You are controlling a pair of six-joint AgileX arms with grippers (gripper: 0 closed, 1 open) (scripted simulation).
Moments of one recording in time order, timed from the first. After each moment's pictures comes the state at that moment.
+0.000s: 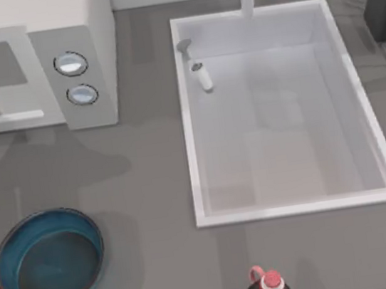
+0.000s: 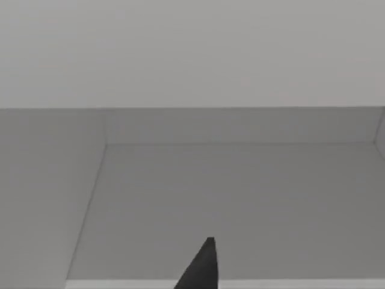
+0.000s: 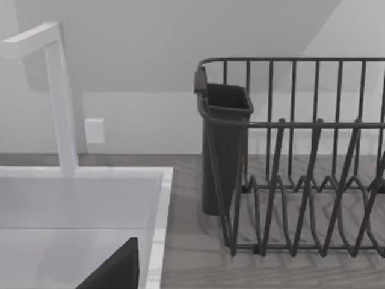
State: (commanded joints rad) left arm 0.19 1.85 0.69 0.95 0.22 0.06; right arm 0.00 0.00 0.00 0.00 0.00 0.00
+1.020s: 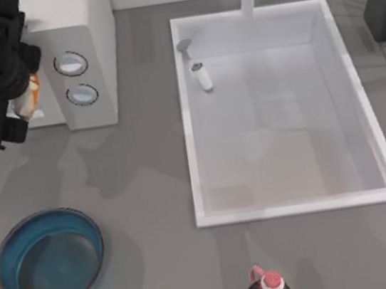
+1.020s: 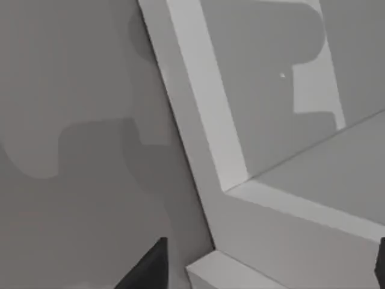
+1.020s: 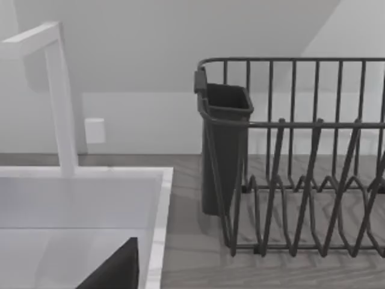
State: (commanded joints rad) left arm -0.28 1.97 1.30 -0.45 -0.22 -1.42; right arm 0.00 0.00 0.00 0.00 0.00 0.00
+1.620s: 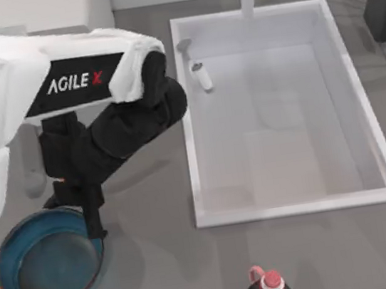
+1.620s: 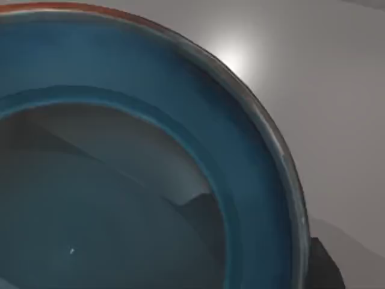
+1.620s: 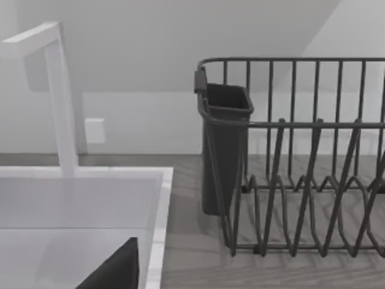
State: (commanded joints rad) left arm -0.60 2.25 1.49 -1.45 -0.55 -2.50; right arm 0.00 0.00 0.00 0.00 0.00 0.00
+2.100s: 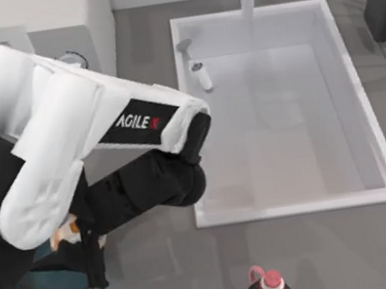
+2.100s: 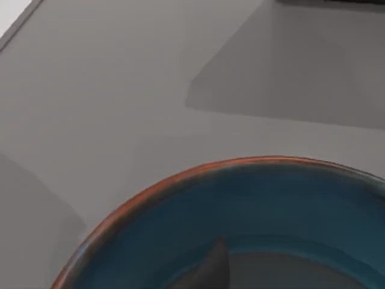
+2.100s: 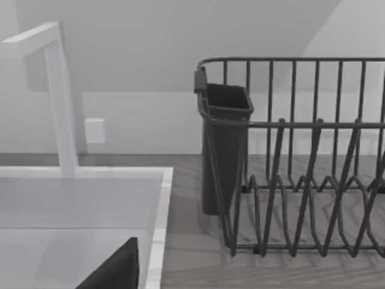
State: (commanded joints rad) left arm -0.69 2.38 1.49 -1.74 -0.65 -2.79; right arm 0.00 0.00 0.00 0.00 0.00 0.00
